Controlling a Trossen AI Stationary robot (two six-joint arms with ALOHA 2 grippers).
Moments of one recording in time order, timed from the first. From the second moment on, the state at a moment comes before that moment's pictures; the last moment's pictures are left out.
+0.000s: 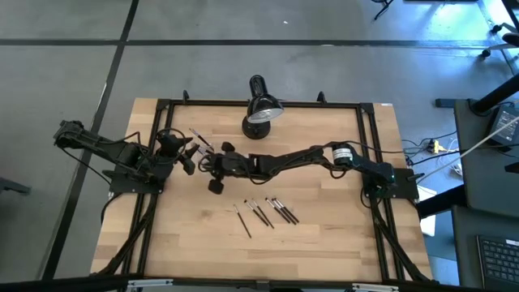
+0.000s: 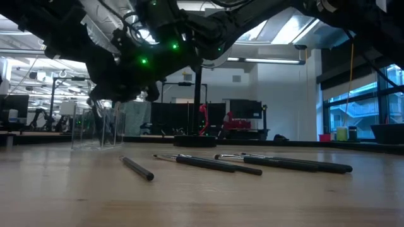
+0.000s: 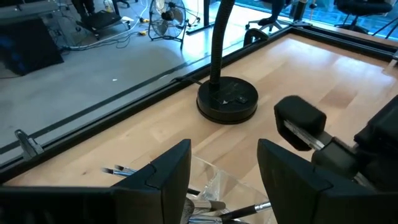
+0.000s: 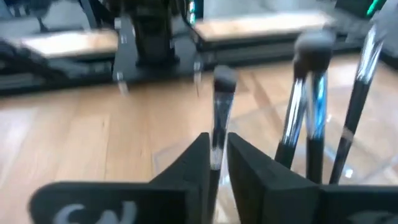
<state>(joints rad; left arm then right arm) -0.33 0.56 0.50 -0.66 -1.01 -0.70 0.02 2.39 1.85 0.19 0.23 0.08</state>
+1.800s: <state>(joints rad) -0.33 0.56 0.50 -0.70 -0.97 -0.78 0.26 1.79 1.25 -0.69 0.18 0.81</state>
